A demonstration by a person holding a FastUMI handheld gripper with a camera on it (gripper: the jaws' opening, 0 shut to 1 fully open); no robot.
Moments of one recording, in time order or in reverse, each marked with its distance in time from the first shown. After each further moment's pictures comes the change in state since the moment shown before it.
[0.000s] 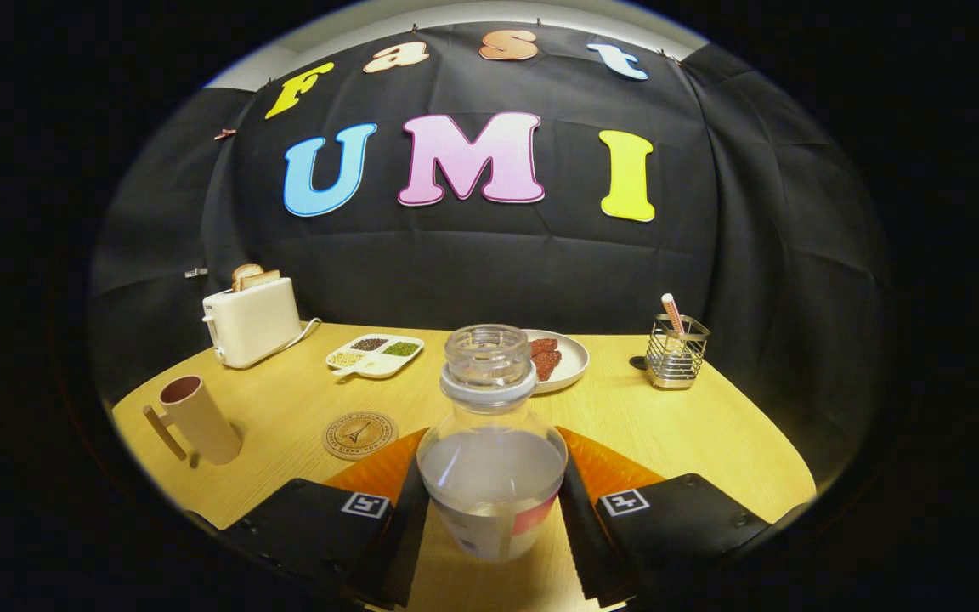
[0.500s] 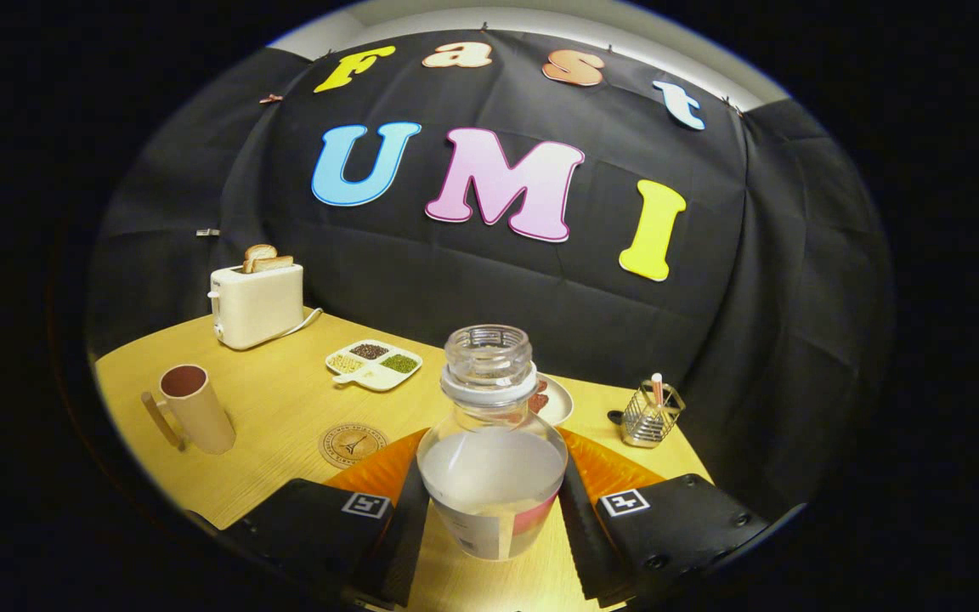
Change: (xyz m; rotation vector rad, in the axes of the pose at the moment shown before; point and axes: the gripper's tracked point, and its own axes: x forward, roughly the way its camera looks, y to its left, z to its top) arm -0.019 0.023 0.075 -0.239 -0.038 -0.024
